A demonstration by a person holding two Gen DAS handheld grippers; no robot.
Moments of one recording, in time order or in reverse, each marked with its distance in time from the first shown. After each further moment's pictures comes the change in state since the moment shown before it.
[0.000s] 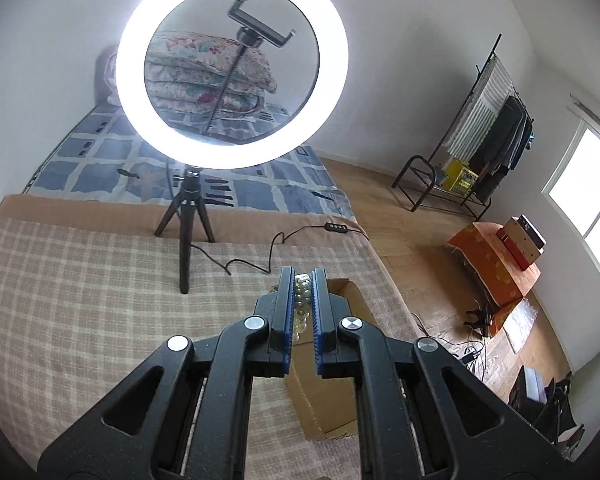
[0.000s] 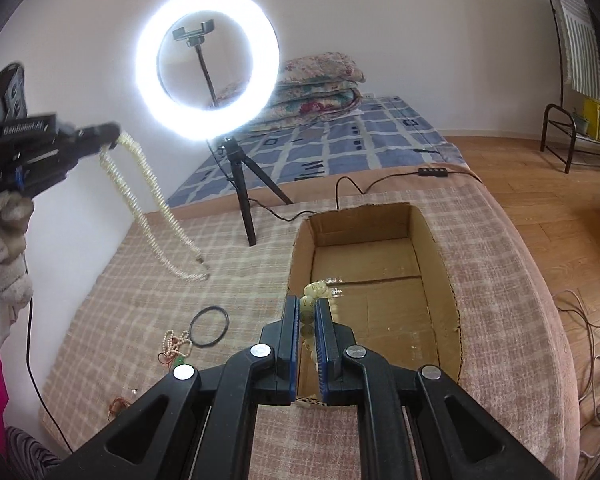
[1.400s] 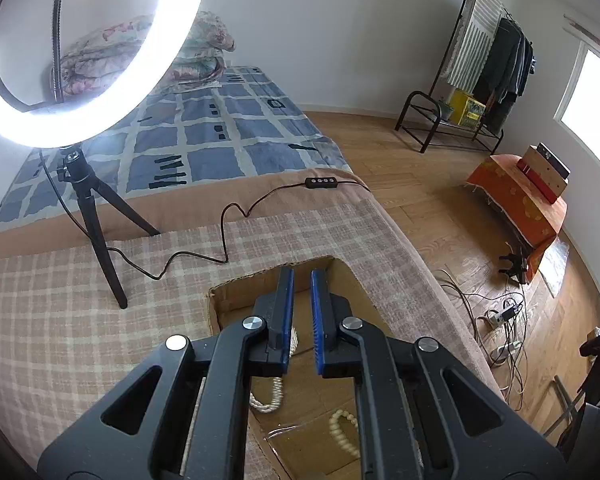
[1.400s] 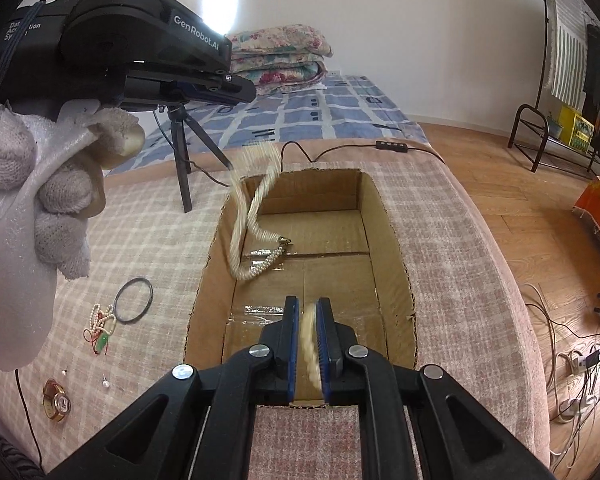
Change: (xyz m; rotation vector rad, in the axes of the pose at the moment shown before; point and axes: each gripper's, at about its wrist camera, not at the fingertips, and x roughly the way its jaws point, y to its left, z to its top) left arm 0.145 -0.078 -0.027 0.191 0.137 0.070; right arm 0.032 -0.024 -0.008 -0.055 0.064 -0.184
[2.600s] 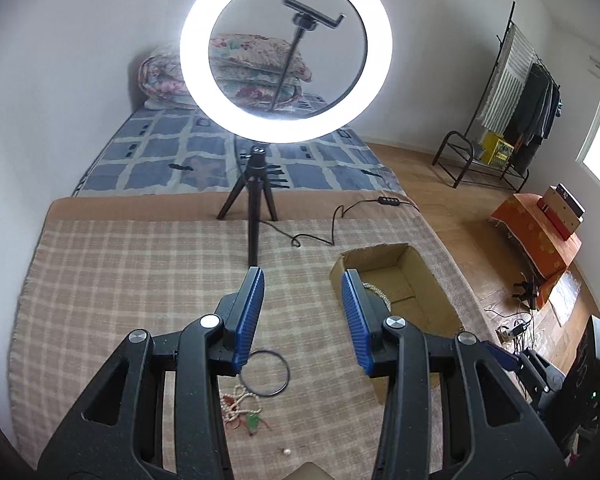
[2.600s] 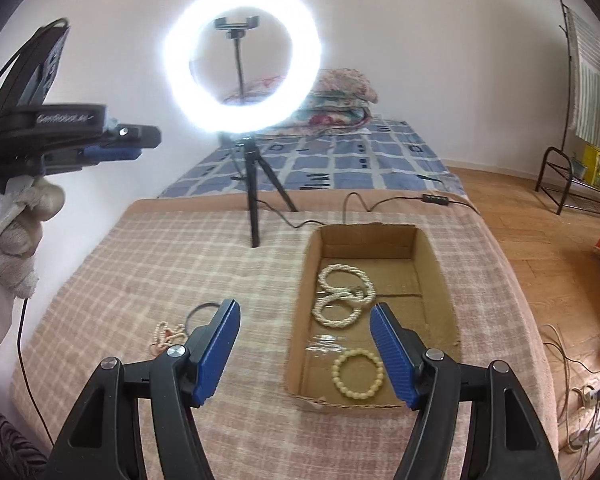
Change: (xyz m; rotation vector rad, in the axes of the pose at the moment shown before) left arm -0.175 0.136 -0.065 -0.123 -0.092 0.101; right arm -0.053 0.065 0.004 -0.092 -0.122 0.135
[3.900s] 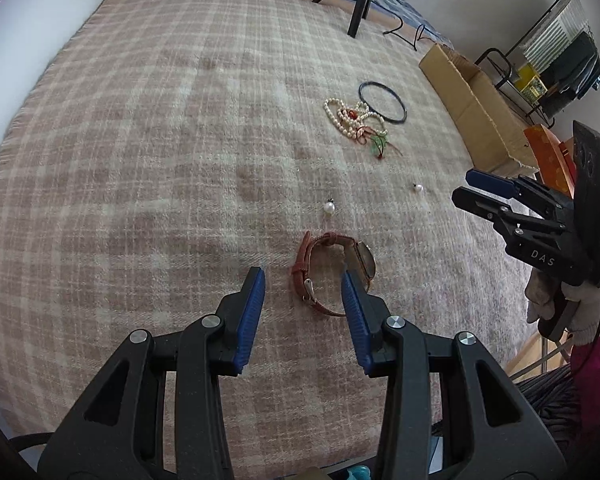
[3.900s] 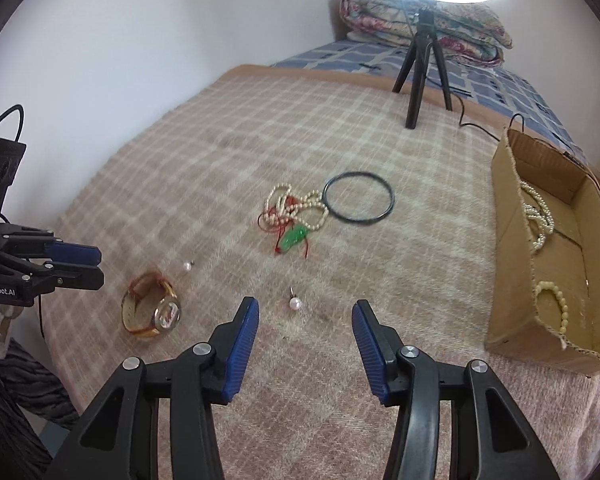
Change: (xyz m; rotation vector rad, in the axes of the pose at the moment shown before) left arm -0.016 0.130 -0.238 -0.131 0.442 0.013; right arm 0.087 0.125 -0.092 -0.248 0.329 0.231
